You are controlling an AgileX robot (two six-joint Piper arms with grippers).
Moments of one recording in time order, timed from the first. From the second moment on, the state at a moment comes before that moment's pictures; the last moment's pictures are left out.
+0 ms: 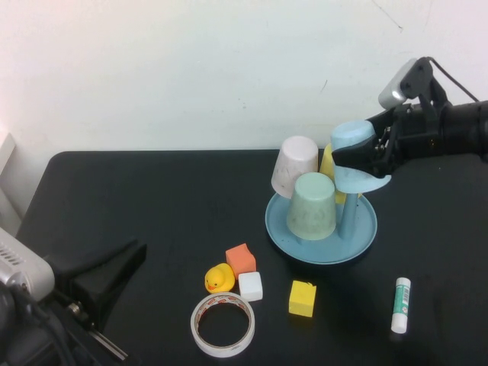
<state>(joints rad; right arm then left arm) 0.08 2.07 -1.45 1.36 0.81 -1.79 -0.92 0.68 -0.48 1.35 0.27 -1.39</state>
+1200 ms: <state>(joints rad) 0.08 1.78 -1.45 1.04 0.99 -1.38 -0.92 0.19 -0.44 0.45 0.64 -0.47</state>
